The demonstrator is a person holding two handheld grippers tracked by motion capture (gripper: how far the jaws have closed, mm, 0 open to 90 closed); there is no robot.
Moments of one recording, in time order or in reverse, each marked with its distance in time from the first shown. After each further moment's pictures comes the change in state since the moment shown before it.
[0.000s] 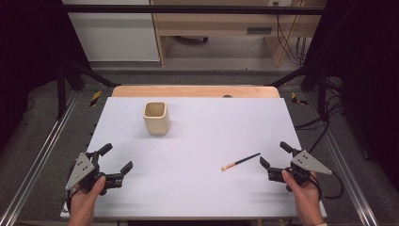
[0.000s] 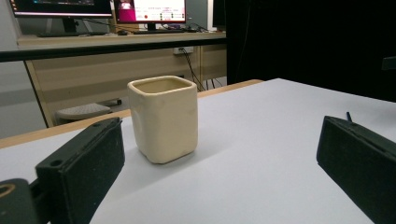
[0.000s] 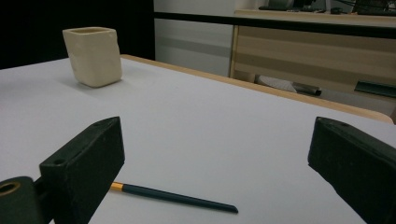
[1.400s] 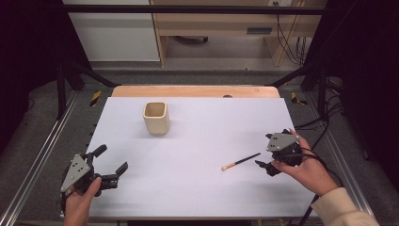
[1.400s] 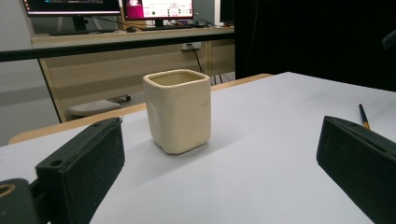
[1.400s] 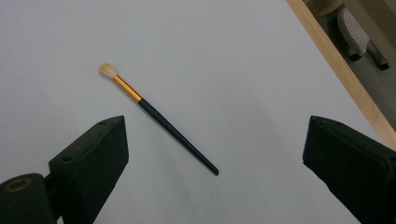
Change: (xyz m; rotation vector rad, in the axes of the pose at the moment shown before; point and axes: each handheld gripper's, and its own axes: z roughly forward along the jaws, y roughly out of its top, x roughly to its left) left arm 0.008 -0.003 -0.011 0.020 0.032 0.021; right arm 0.009 0.082 0.037 0.570 0.258 -0.523
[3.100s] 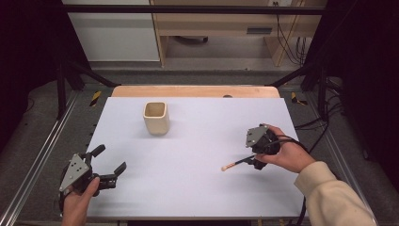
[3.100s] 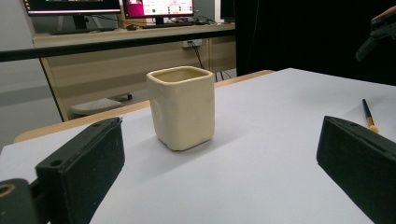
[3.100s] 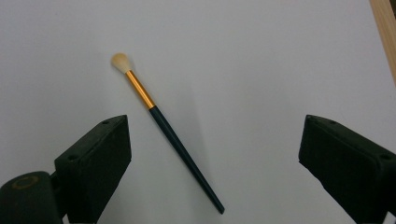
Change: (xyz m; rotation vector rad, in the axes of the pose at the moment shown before) left arm 0.004 -0.001 -0.002 0.012 0.000 0.014; right arm -0.008 0.033 0.052 0.127 0.174 -0.188
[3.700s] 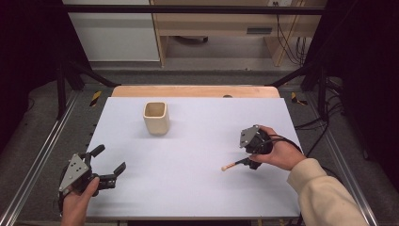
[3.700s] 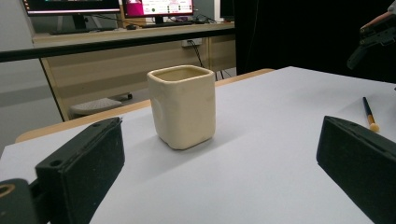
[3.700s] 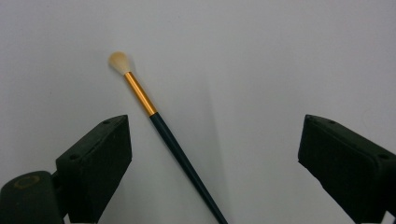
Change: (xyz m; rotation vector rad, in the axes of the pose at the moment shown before) left arm 0.002 0.000 -0.001 0.006 -0.001 0.008; right arm -0.002 0.007 0.020 0.035 0.046 -0.016
